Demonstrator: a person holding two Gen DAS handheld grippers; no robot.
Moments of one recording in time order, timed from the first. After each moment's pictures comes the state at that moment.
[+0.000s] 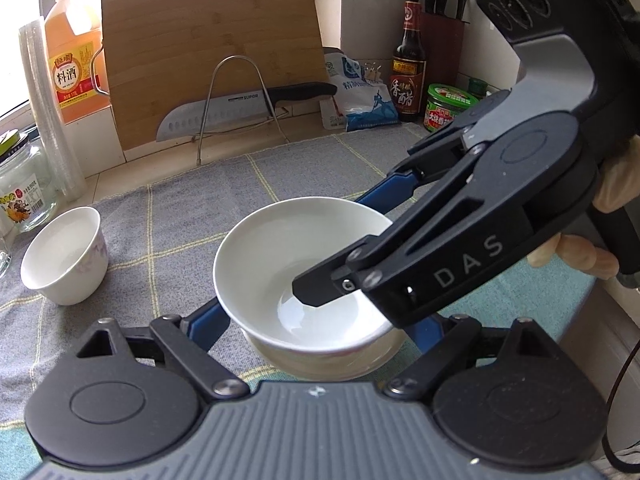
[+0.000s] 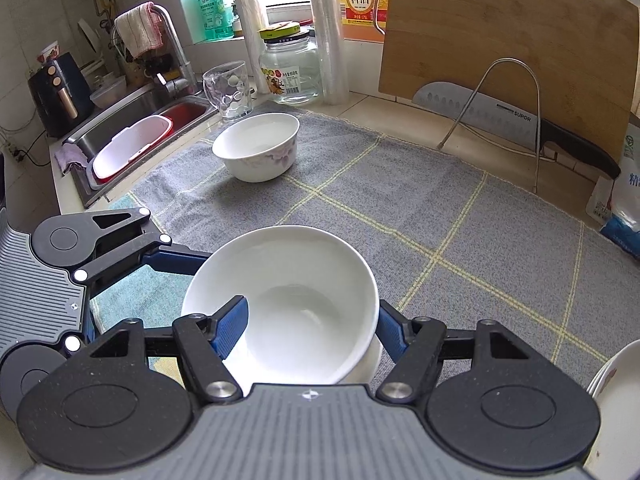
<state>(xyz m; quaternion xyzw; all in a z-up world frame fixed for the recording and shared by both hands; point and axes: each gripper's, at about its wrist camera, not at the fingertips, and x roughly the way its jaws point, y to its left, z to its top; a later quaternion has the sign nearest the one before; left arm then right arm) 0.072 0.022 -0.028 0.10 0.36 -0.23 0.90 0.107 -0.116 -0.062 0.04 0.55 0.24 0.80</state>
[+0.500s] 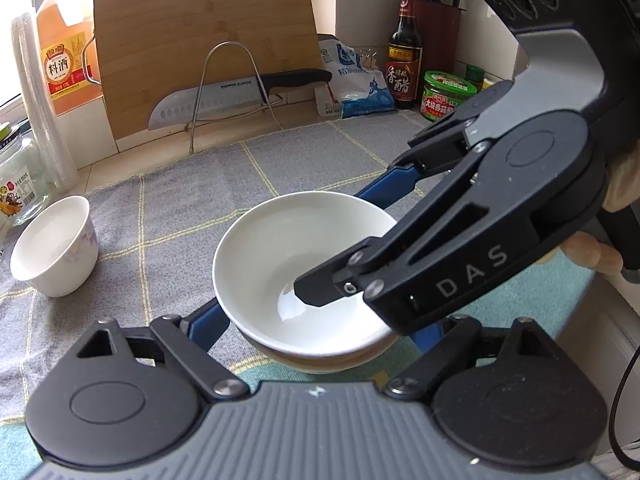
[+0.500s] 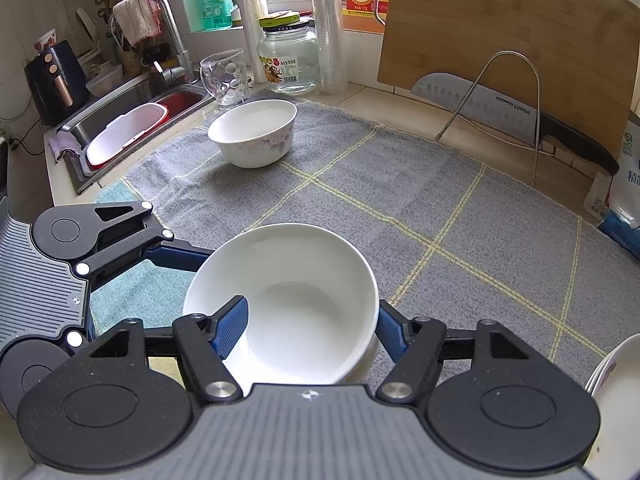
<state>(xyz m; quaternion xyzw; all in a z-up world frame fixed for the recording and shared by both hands) 0.075 0.020 -0.038 0.11 0.37 -0.23 0.89 0.103 -0.113 -0.071 0.03 0.55 0.24 0.80</state>
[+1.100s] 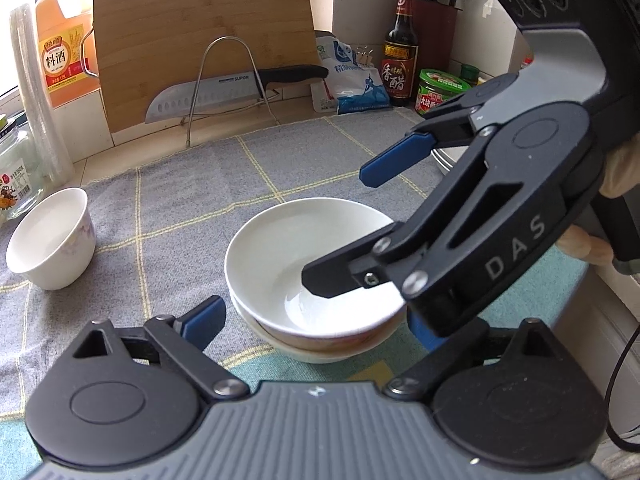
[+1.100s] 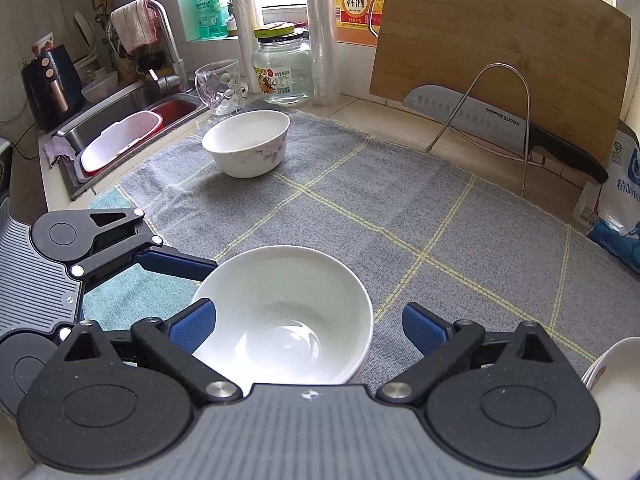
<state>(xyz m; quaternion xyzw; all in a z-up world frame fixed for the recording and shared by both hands) 0.073 0.032 -0.037 0.10 0.37 -0.25 0.89 0.100 -0.115 -0.065 0.02 0.53 0.23 0.81</state>
